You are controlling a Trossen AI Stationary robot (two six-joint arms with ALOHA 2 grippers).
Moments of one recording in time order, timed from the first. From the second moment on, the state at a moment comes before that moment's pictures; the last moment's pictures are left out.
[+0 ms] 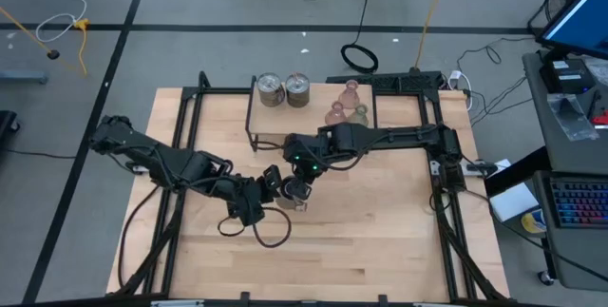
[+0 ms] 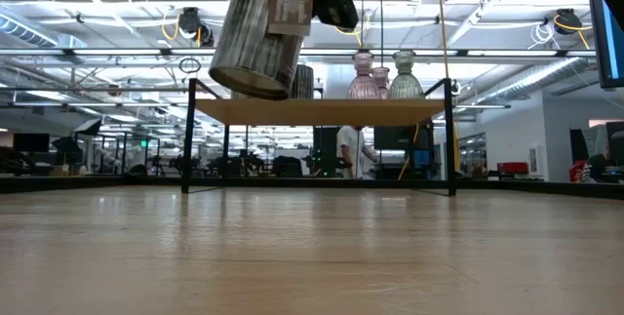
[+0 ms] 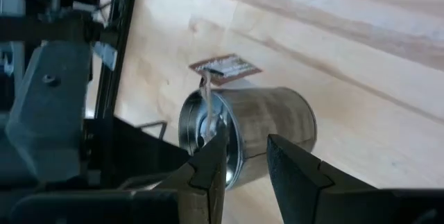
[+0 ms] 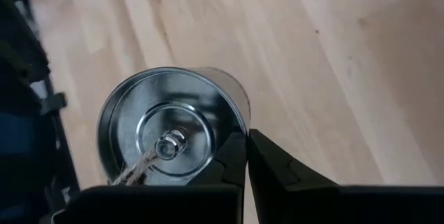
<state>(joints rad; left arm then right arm) -0.38 1.43 1.35 -0.80 -0.26 0.92 0.05 2.00 2.00 -1.04 -0.09 0.50</state>
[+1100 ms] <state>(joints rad) -0.29 1.49 1.35 -0.70 0.05 1.10 0.06 1.99 2.00 -1.08 -0.16 0.30</state>
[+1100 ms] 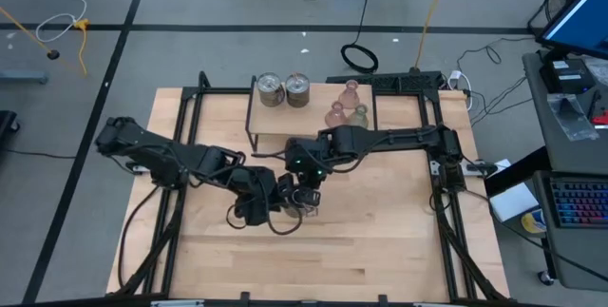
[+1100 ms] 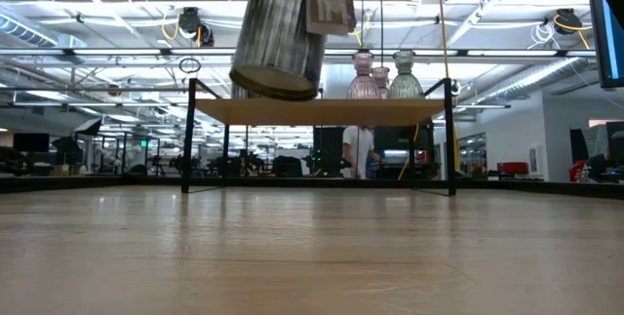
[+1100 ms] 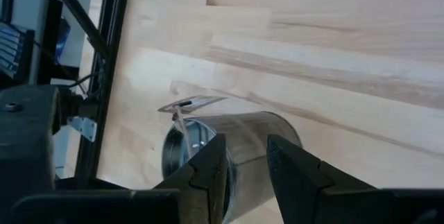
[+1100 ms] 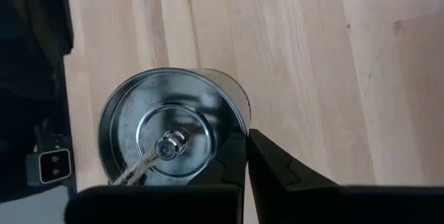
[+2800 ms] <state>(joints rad) -0.34 1.50 1.35 -0.64 0.04 1.11 0.09 1.99 1.97 -1.03 -0.40 0.08</state>
